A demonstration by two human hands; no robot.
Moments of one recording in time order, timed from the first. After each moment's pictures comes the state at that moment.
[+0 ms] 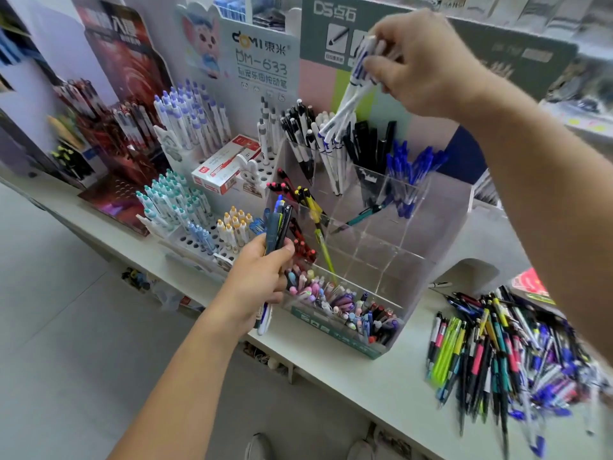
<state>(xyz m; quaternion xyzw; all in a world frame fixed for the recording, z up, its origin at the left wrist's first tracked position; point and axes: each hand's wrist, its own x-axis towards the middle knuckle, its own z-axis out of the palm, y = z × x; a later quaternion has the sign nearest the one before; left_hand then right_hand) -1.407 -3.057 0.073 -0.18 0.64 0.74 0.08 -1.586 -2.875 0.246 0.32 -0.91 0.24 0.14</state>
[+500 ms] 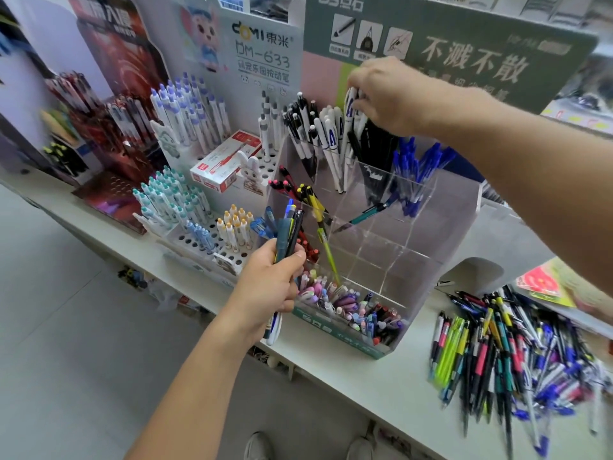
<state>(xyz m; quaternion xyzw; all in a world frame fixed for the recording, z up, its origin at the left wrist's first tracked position) -1.403 -3.051 0.069 -0.16 0.63 0.75 0.09 -1.625 -2.895 0.208 0.36 -0.93 -0.03 0.08</state>
